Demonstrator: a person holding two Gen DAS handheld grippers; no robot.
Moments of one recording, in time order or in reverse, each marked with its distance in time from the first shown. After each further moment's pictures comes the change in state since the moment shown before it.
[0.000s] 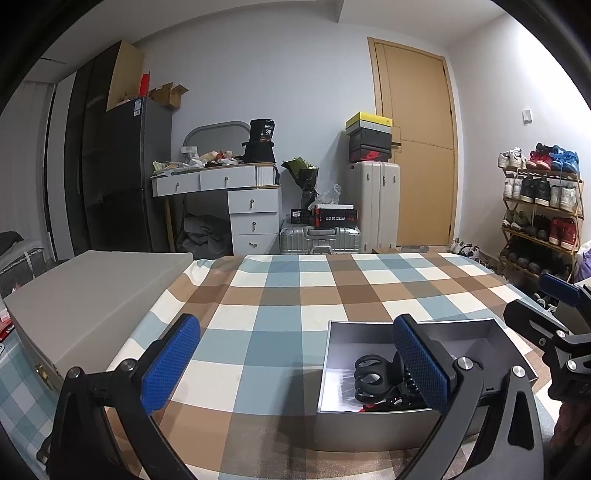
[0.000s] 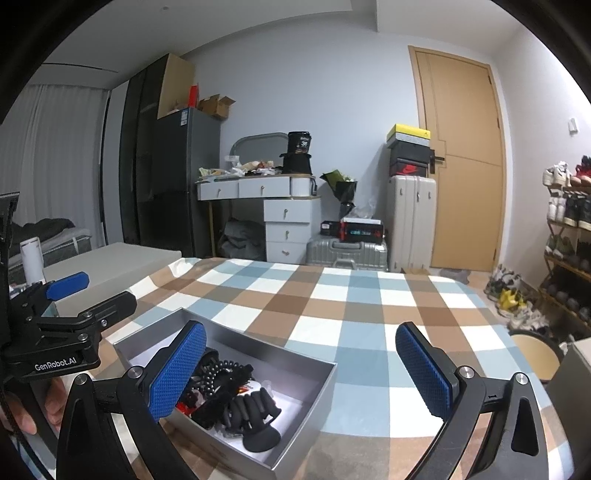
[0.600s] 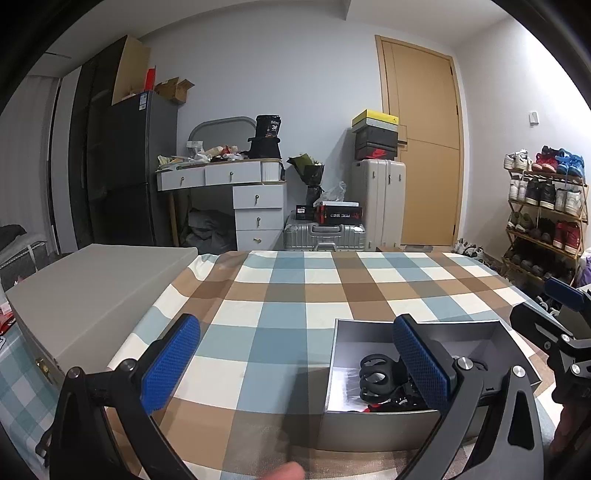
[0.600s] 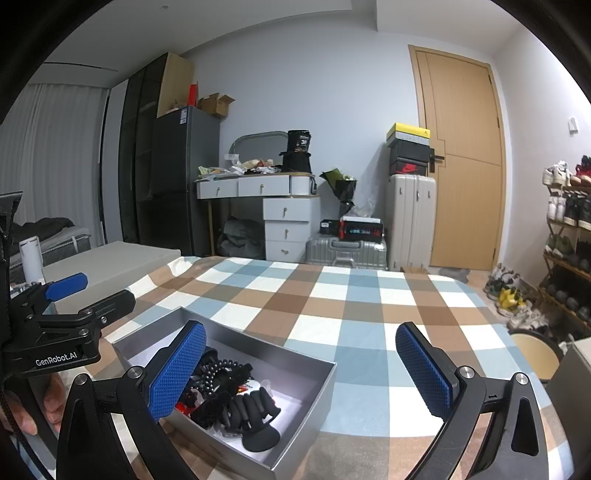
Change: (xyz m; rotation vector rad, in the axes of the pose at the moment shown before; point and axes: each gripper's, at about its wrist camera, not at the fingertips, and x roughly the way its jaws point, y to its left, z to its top) left arm 0.003 0.003 -0.001 -0.019 0.015 0.012; right arm 0.000 -0.003 -0.001 0.002 0.004 0.000
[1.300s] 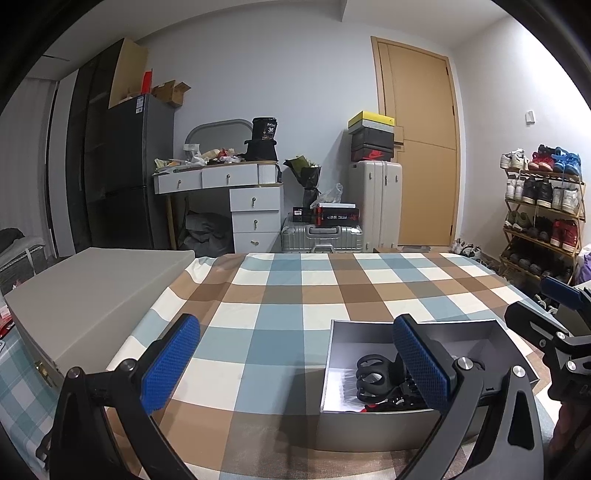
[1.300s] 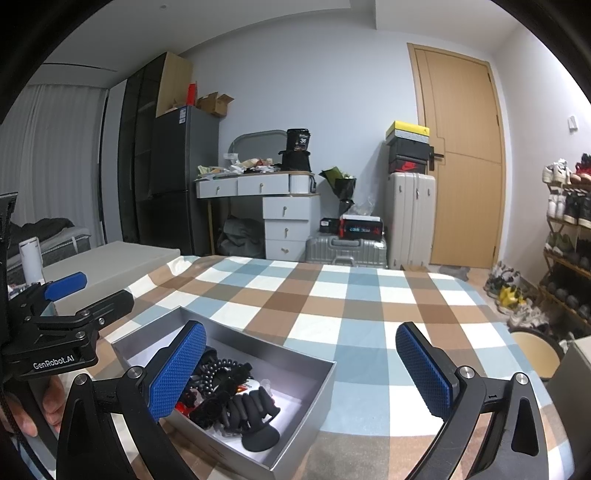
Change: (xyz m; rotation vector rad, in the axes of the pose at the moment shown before) left arm -0.002 -0.002 0.000 0.009 -0.007 -0.008; right arm 0.001 0.000 0.000 0.000 0.007 -0.003
